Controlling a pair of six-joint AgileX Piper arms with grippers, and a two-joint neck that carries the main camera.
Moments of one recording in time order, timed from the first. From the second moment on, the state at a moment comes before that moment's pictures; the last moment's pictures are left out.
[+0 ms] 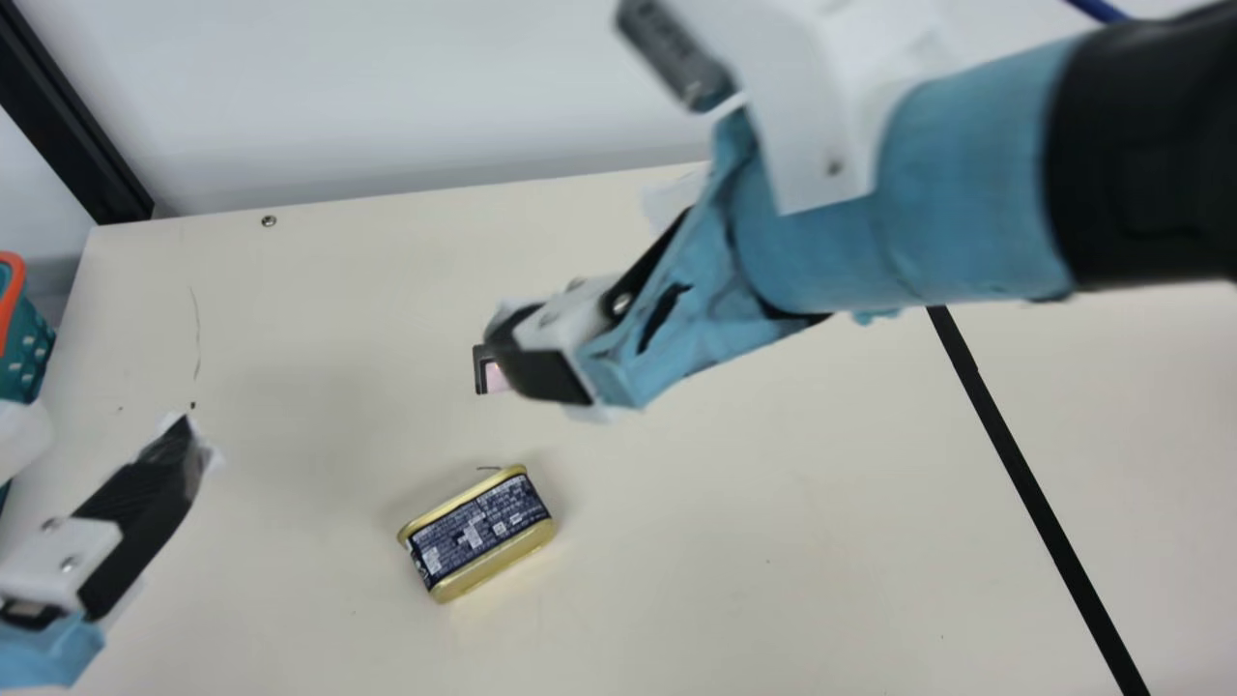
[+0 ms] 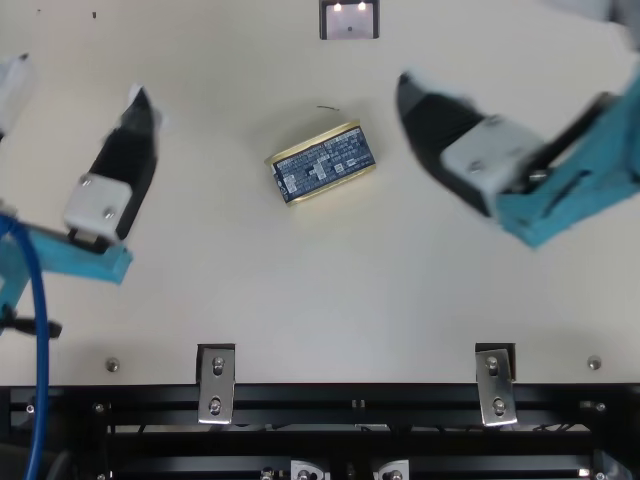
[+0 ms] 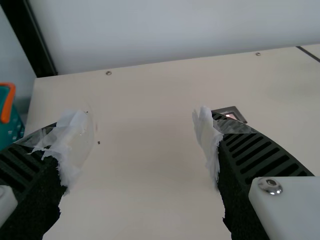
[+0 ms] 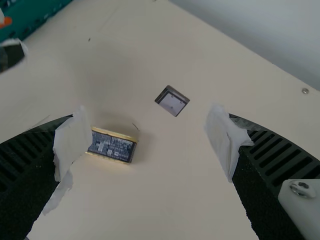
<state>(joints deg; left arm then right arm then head) -7.5 44.5 -22.1 -48.9 12.0 46.9 30.1 77.3 -81.8 9.1 57.6 -12.3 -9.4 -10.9</state>
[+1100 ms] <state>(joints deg) -0.4 34.7 -16.3 -40.7 15.1 41.7 41.4 99.5 -87.4 -4.5 69.2 -57.7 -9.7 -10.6</state>
